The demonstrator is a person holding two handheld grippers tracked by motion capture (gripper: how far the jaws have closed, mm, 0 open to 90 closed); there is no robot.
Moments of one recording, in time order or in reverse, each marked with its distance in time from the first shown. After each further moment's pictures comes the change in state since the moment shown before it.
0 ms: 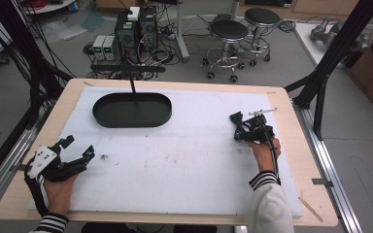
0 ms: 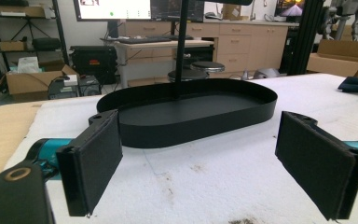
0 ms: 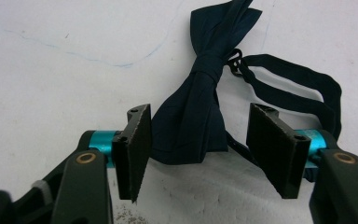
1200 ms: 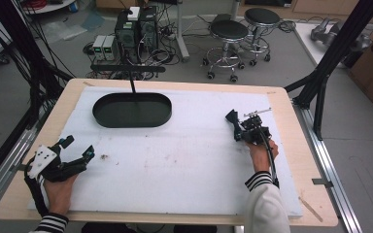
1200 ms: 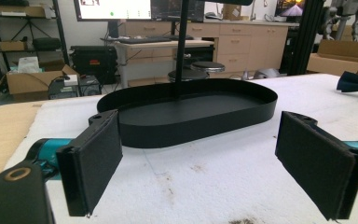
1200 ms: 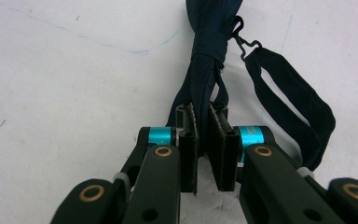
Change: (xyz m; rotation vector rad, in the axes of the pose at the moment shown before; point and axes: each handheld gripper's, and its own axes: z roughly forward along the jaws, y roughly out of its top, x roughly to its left) left arm 0.000 0.000 0.000 0.001 0.000 -0.001; right arm 0.011 0.001 0.003 0.042 -0.001 -0.050
